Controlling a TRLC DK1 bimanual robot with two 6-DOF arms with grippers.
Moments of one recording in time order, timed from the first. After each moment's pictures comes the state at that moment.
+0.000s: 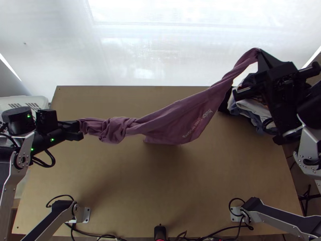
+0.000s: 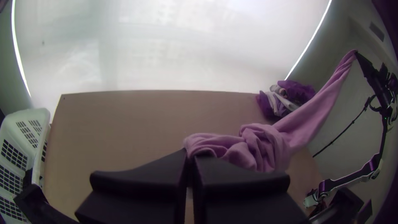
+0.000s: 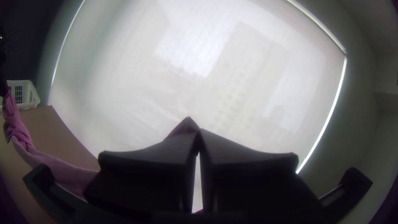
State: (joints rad) left arm 0.02 0.94 1.22 -0.86 0.40 -0.04; right arm 0.62 1.17 1.71 -0.39 0.49 -0.53
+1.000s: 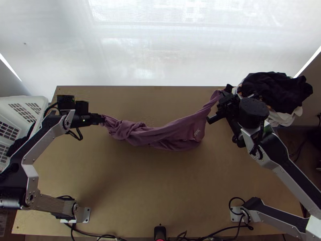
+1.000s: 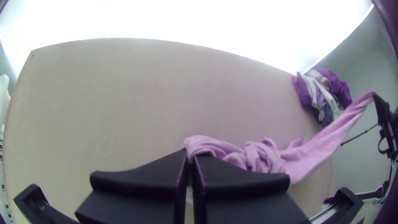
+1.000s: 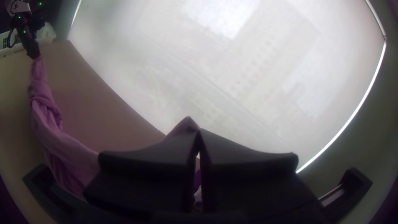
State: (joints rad) left arm 0.02 1.53 1.10 -0.41 0.41 -0.03; right arm 0.54 1.16 1.15 -0.20 0.40 -0.48
